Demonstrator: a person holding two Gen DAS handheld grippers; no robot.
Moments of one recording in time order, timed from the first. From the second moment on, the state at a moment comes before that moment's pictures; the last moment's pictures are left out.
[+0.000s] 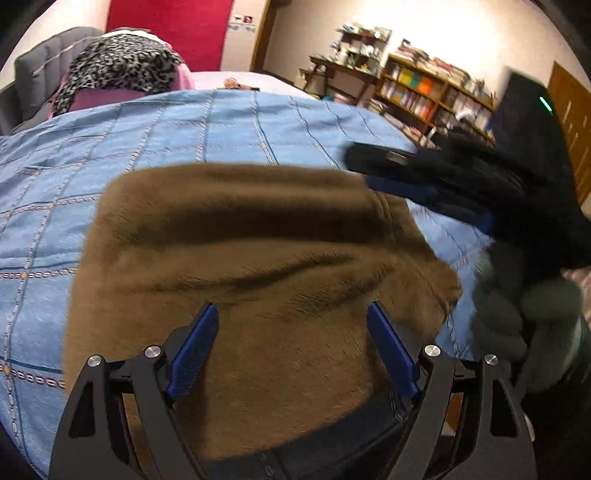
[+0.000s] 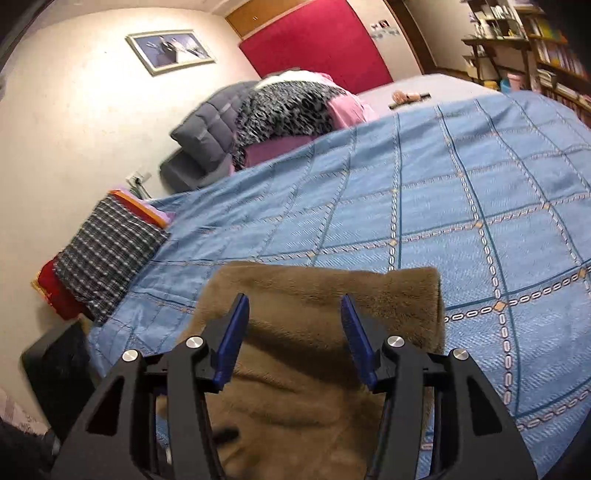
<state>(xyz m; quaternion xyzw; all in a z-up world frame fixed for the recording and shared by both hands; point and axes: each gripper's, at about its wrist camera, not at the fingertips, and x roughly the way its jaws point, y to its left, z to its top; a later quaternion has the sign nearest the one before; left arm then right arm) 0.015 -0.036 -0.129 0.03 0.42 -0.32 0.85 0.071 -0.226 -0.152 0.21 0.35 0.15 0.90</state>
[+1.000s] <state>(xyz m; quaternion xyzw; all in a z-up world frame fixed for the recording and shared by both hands) -0.001 -0.036 -0.148 0.06 0.37 -0.34 0.86 0.062 -0.244 -0.220 0.19 0.33 0.12 0.92</state>
